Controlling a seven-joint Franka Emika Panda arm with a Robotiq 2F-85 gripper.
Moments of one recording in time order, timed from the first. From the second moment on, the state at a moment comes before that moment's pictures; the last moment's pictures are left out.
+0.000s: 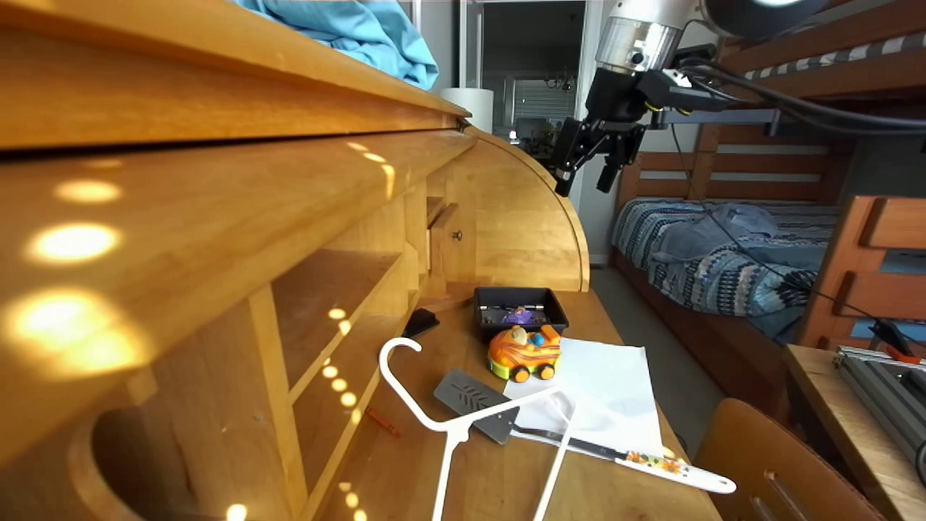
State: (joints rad) arm -0.16 -0.26 0.07 -2.45 -0.21 2.47 0.65
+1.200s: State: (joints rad) arm -0.12 0.01 0.07 -2.12 -0.47 2.41 0.34
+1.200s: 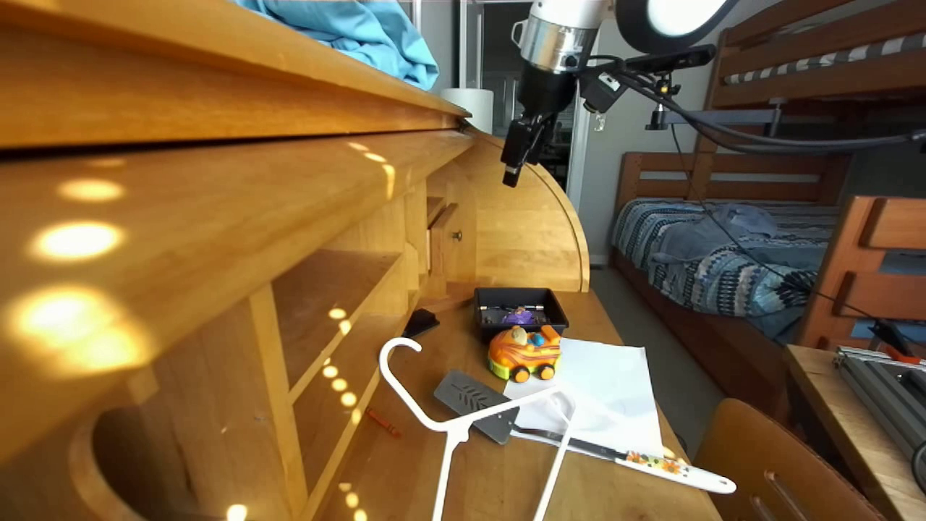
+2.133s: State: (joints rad) arm -0.07 0.07 0.00 -2.10 -0.47 2.37 0.29
